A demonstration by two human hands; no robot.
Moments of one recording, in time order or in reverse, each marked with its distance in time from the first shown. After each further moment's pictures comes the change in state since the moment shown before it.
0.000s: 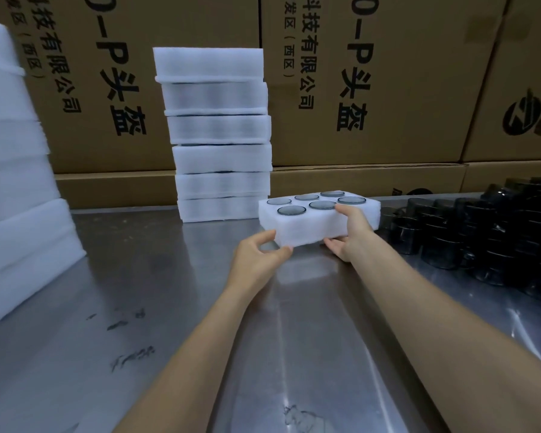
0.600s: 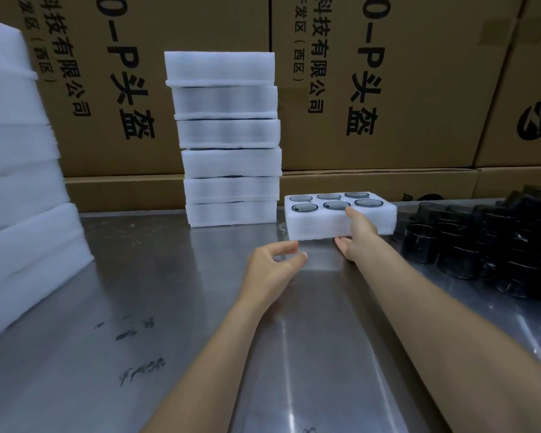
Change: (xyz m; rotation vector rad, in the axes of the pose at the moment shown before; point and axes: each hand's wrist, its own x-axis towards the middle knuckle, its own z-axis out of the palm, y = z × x) left_hand 0.000 0.000 0.002 -0.062 -0.054 0.034; right_hand 0.029 0.001 0.014 -0.004 0.061 -0.080
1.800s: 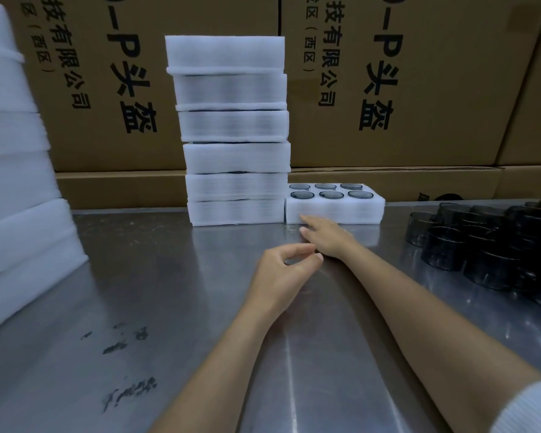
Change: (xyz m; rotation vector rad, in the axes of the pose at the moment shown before) left_hand 0.002 0.004 0.002 -0.079 -0.065 -0.001; right_hand 0.067 0.038 0.034 -1.582 -0.475 -0.830
